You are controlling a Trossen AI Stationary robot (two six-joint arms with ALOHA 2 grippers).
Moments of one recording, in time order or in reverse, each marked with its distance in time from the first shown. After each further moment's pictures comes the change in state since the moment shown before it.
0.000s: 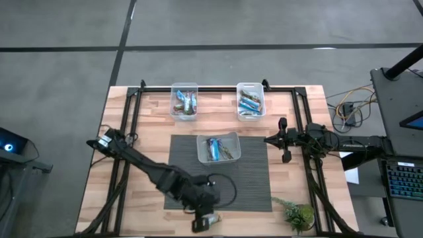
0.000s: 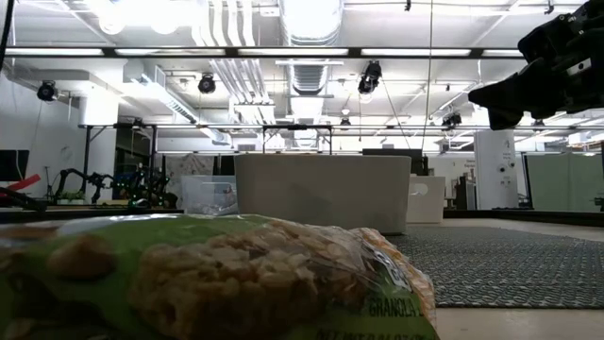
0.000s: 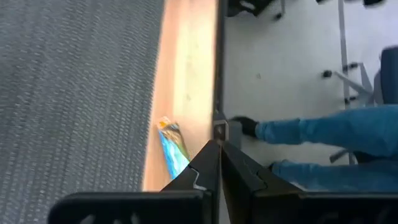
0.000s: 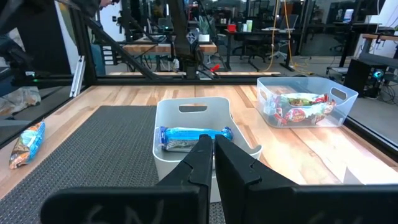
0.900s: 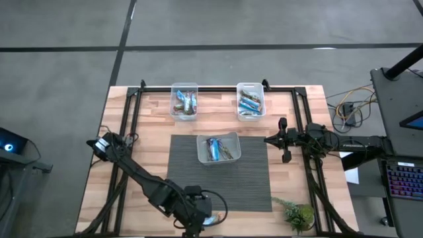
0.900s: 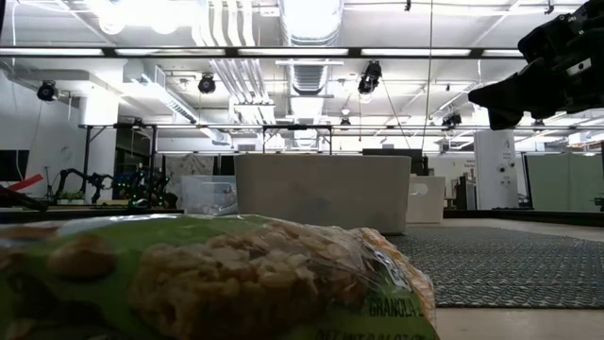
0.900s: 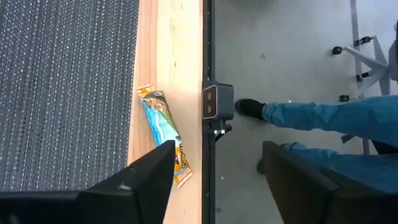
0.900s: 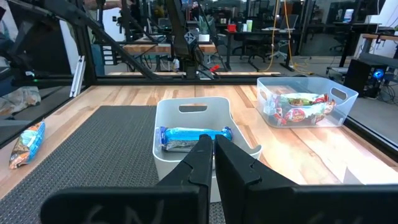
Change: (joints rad) left arm -0.109 0.002 -0.068 0.018 -0.042 -0.027; right arm 0.000 0.000 0.000 0.000 0.000 0.000
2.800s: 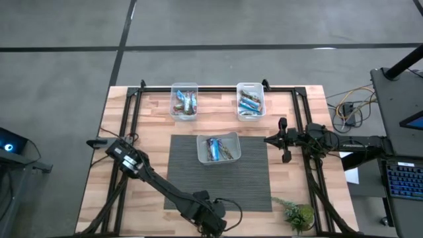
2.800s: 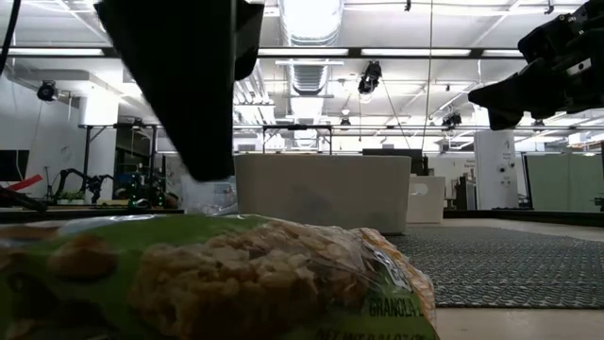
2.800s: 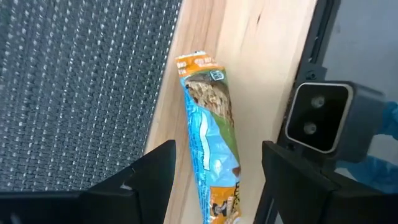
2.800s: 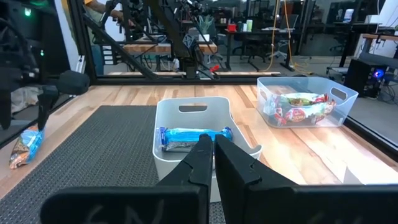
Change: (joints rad) left arm 0.036 0.357 0.150 -0.082 0.008 -0.139; right arm 0.000 0.000 0.000 0.000 0.000 0.000
